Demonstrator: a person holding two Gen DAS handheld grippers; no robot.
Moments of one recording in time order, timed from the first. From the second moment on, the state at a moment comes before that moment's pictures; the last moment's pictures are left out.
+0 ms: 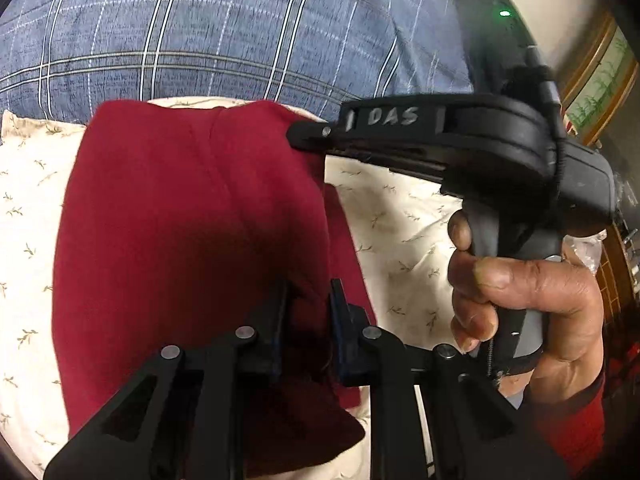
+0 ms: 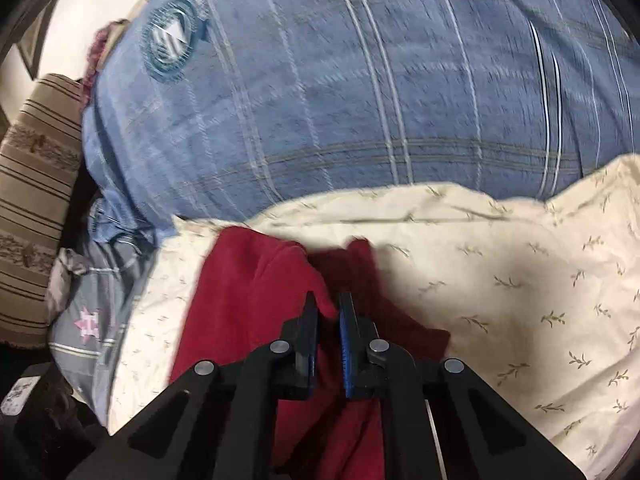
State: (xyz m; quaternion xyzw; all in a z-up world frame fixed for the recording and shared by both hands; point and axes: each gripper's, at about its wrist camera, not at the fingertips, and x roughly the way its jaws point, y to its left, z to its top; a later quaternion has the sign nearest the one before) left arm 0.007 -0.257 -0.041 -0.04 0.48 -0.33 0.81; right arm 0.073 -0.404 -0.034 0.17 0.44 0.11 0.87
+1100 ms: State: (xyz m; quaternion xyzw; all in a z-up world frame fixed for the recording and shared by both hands) left arm -0.031 -0.142 -0.059 0.00 0.45 -0.26 0.85; right arm -0.066 -0.357 -0.060 0.13 0.46 0.11 0.87
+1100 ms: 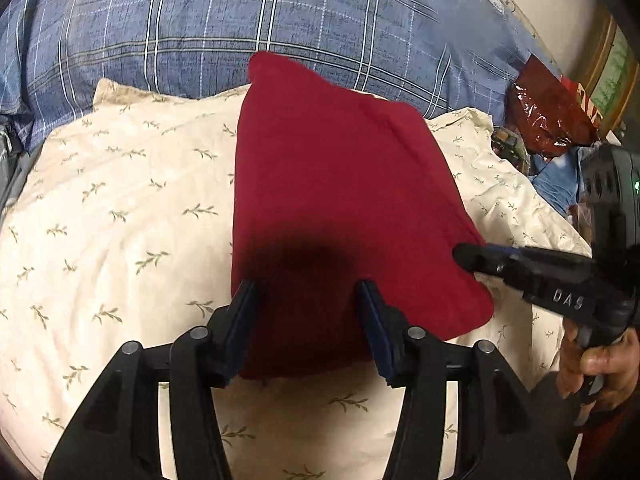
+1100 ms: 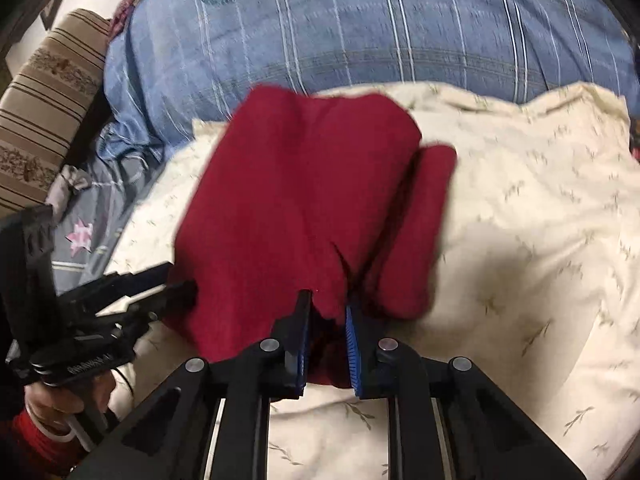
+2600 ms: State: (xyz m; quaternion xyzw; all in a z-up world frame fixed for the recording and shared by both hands) left arm -0.001 -0.140 -0.049 -0.02 0.44 -0.25 0.86; right arm -0.043 -0.371 -0.049 0.17 0.40 0.04 0.90
